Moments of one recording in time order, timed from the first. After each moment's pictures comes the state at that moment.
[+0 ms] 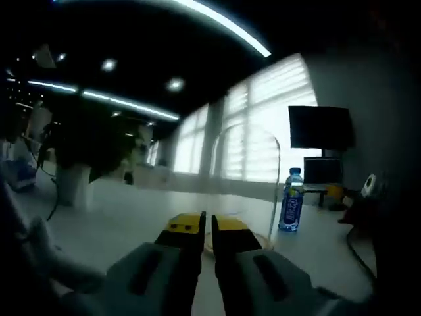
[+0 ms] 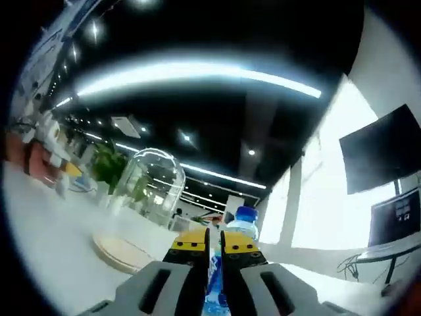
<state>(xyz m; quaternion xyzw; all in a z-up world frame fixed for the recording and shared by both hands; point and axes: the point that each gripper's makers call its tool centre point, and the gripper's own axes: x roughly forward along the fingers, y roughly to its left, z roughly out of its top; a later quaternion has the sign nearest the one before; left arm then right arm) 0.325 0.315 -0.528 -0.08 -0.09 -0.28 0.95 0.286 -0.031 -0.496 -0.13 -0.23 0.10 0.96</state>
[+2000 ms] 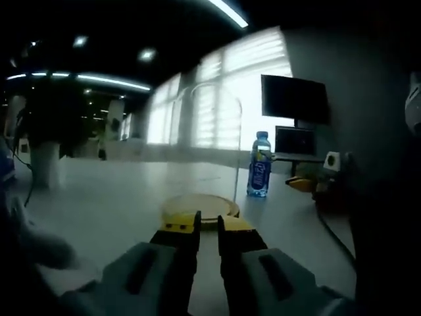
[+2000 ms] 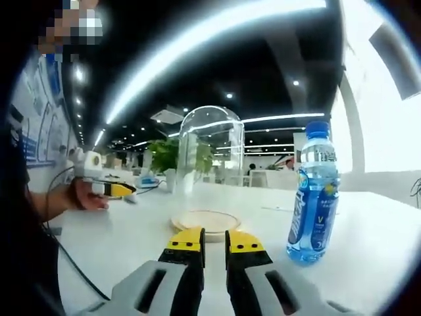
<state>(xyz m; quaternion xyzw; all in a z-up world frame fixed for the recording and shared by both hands) 0.293 0.271 -0.566 -0.04 0.00 -0.37 0.93 0.287 0.031 -0.575 -0.02 -0.03 0.31 0.95</state>
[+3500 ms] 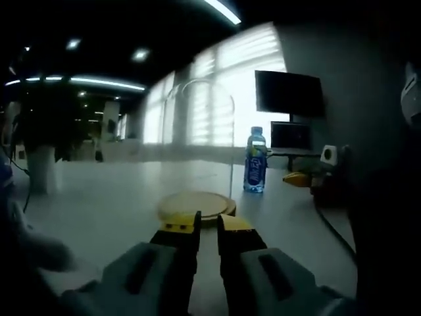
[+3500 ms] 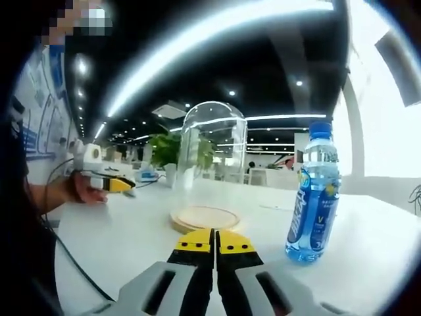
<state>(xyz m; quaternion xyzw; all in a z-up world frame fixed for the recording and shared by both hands) 0.288 0.265 -0.570 -0.02 0.00 -0.38 0.92 0.282 0.038 -0.575 -0.04 -0.02 0.31 0.95</state>
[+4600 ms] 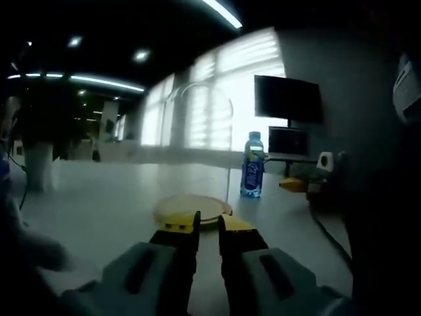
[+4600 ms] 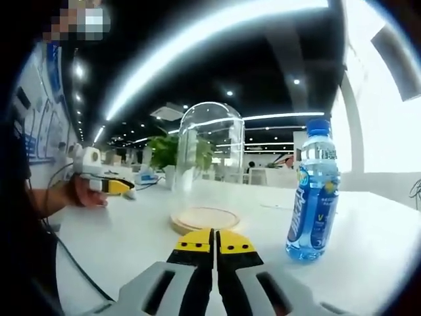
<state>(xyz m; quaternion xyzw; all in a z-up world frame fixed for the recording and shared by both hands) 0.284 0.260 -0.564 -0.04 -0.01 -0.39 0.92 0.284 0.035 -0.575 -0.03 -0.02 0.31 0.95</state>
